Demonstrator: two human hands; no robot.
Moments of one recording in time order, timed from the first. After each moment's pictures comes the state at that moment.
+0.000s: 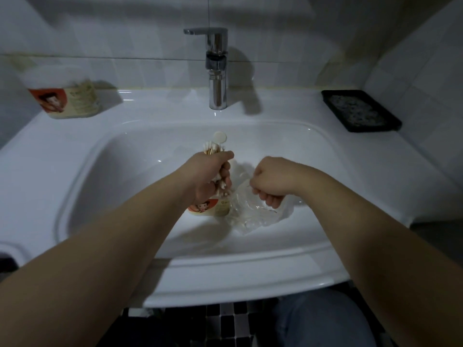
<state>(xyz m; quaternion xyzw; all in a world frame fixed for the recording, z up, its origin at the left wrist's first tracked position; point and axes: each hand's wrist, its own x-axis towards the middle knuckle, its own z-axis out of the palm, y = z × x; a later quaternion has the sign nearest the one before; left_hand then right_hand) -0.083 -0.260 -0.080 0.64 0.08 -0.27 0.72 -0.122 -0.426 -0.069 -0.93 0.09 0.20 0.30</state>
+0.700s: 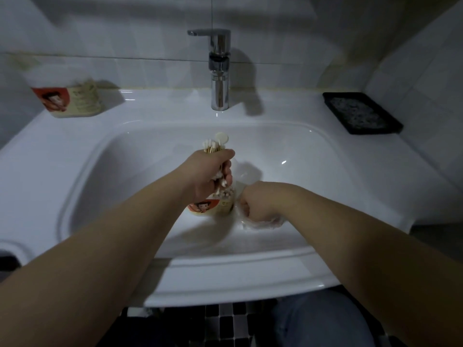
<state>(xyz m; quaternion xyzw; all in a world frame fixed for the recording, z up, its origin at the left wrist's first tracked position) -0.081 -0.256 -0.079 0.63 0.05 -0.26 0.73 -0.124 -0.405 -0.103 -0.94 -0.06 0.32 0.07</state>
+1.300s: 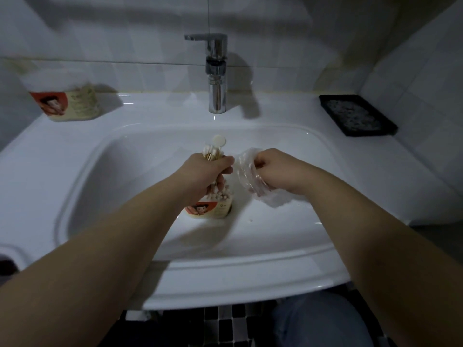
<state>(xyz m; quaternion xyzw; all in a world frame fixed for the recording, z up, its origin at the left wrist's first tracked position) -0.076 -0.253 -0.088 0.73 -0.01 -0.20 0.65 -0.111 -0.439 -0.073 -0.91 0.04 0.12 0.40</state>
